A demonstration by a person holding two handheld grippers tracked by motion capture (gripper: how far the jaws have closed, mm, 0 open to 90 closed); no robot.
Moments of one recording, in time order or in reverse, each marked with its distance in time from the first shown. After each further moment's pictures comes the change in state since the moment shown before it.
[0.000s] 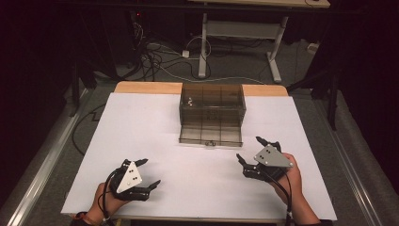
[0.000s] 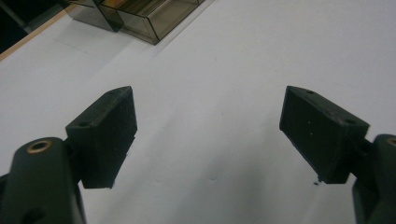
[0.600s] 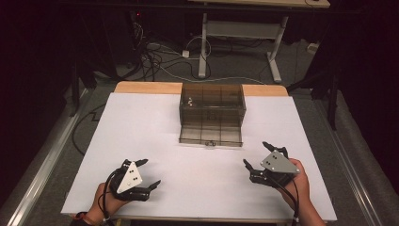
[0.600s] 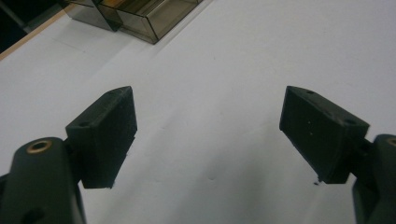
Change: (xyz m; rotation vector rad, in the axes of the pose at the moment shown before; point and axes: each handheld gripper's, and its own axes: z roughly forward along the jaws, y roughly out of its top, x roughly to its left) left arm 0.000 0.000 0.000 0.002 -0.001 0.001; right arm -0.005 -0.018 -0.013 0.034 -0.011 -0.019
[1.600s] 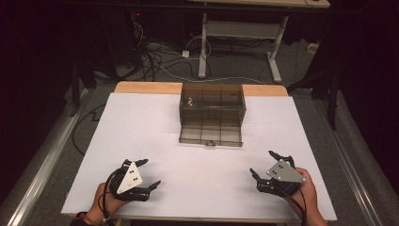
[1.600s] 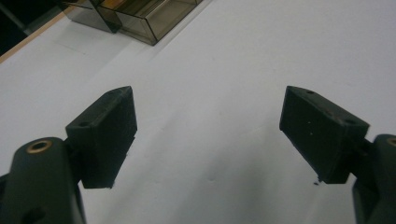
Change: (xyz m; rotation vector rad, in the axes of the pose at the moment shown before) left arm -0.001 0.000 0.000 0.002 -0.006 0.009; right arm 0.001 -0.026 -0.015 0.051 0.007 -0.012
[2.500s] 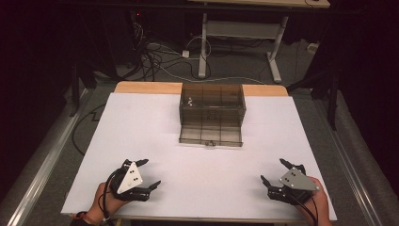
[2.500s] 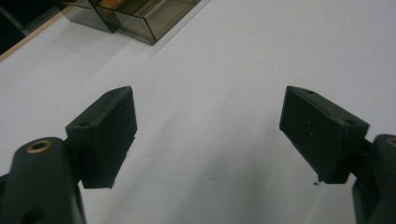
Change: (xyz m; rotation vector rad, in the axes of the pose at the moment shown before) left arm 0.001 -0.001 0.000 0.004 -0.004 0.009; right arm -0.010 -0.034 -0.017 0.031 -0.010 0.040
